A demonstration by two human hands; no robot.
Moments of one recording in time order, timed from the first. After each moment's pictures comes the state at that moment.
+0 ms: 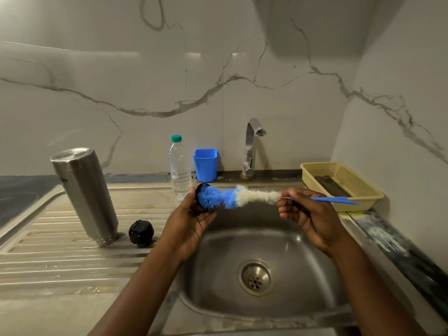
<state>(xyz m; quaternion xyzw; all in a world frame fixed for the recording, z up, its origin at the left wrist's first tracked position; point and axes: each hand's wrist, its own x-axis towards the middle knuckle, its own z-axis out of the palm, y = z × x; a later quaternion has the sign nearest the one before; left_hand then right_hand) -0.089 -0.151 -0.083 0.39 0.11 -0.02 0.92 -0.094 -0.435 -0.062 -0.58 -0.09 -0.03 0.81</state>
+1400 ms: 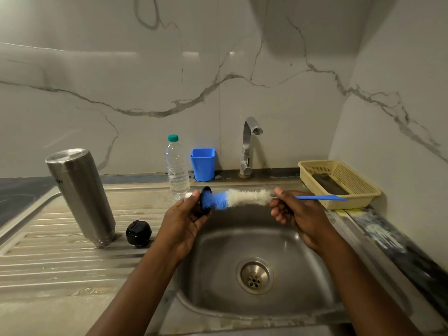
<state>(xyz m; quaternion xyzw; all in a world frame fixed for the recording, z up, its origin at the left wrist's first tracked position) -0.093 -0.147 -0.083 0.43 0.08 -0.02 0.90 -0.092 -0.422 -0.067 -0.69 -0.07 -0.06 0.71</state>
